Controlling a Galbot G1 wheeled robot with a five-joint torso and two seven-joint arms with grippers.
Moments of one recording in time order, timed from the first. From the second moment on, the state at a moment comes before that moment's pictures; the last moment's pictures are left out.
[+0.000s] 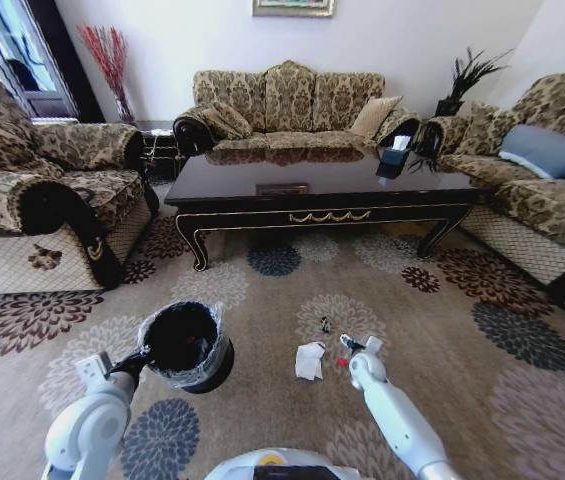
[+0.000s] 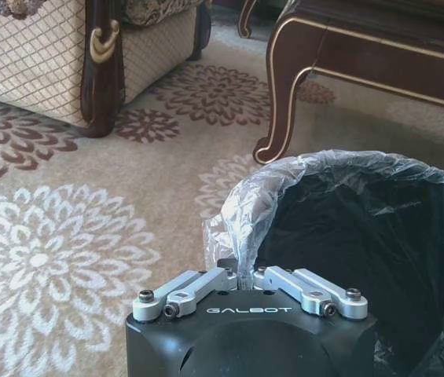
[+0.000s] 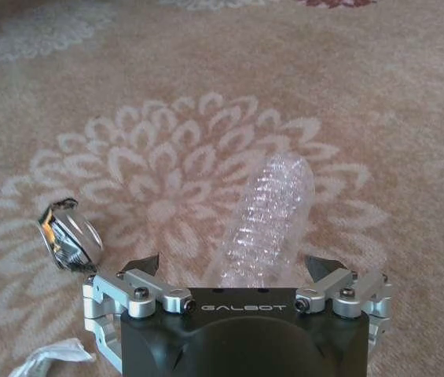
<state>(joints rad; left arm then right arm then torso) 1.58 -1.33 -0.79 -2.33 -0.80 0.74 -0.51 -0.96 1.26 0.28 1.11 0.84 -0.18 0.52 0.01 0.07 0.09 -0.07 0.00</state>
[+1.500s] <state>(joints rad) 1.56 -1.36 -0.71 -2.30 -0.79 0.73 -0.49 -1.06 1.10 0.18 1.79 1.04 0.38 -0.10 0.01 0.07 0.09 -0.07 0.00</state>
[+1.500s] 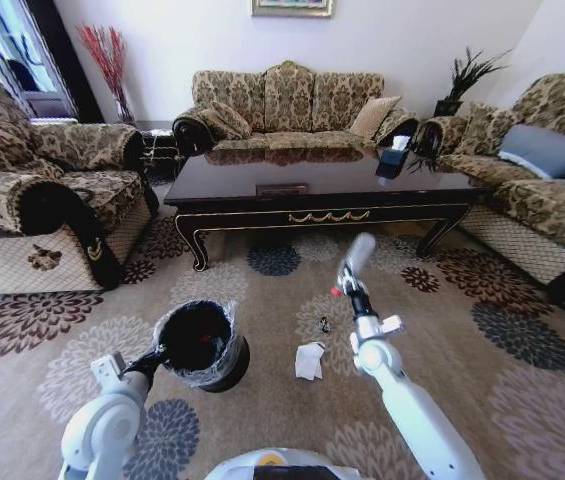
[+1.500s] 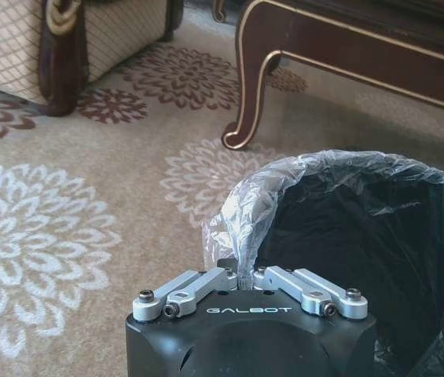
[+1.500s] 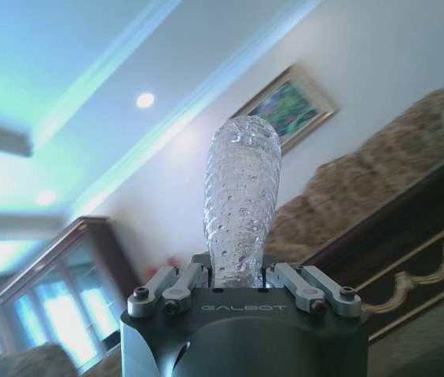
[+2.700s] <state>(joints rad) 1.14 -1.37 -0.45 -1.96 -0.88 0.73 -0.56 -0.48 1.14 -0.50 1.47 1.10 0.42 -0.28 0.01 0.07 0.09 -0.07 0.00</state>
